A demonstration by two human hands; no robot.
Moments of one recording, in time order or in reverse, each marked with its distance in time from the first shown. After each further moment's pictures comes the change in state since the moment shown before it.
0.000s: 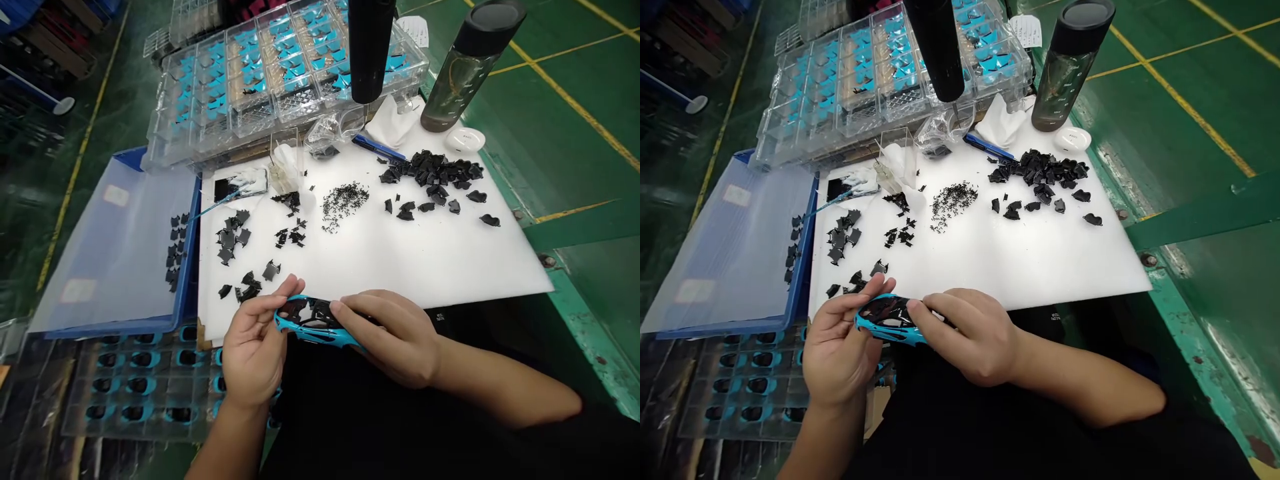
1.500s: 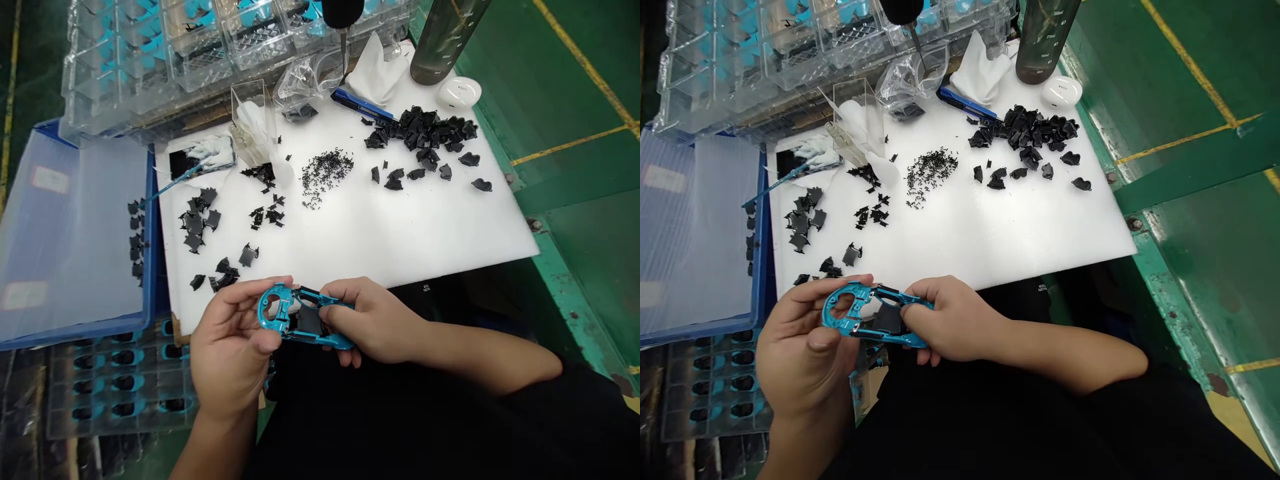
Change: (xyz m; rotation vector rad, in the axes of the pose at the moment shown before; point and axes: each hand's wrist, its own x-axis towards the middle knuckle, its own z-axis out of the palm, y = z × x) left_hand 0.000 0.013 0.003 0.114 -0.052 -0.027; right_hand 0.028 -0.016 -0.001 1.126 -0.599 1.447
